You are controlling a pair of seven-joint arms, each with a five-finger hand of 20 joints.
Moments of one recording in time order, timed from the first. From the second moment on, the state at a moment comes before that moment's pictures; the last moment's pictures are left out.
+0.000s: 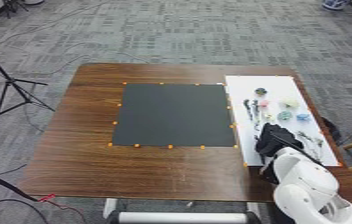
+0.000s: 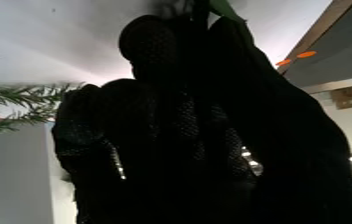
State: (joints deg) left arm 148.3 -54.9 -128.6 -134.6 9.0 14.7 21.6; right arm -104.1 -57.7 77.4 -120.5 -131.1 -17.9 44.9
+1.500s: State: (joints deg) left arm 147.4 -54.6 -128.4 -130.3 5.9 14.6 20.4; right arm -66.3 -72.7 39.9 -99.1 -110.5 5.5 44.4
